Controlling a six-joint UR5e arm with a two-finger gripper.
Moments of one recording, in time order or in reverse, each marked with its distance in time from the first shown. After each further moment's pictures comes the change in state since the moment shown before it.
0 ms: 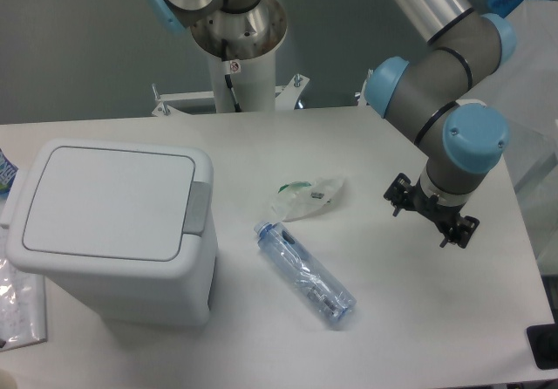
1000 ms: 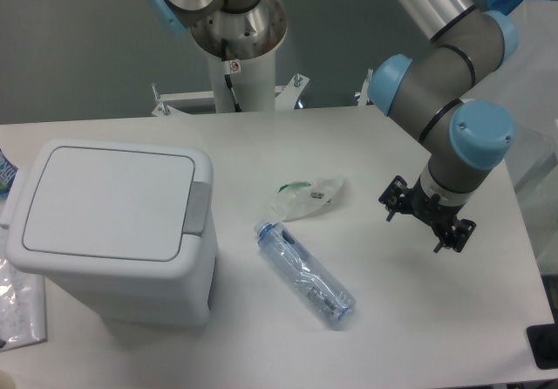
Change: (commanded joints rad) arm 0.015 0.002 0.002 -0.012 -0.097 -0.002
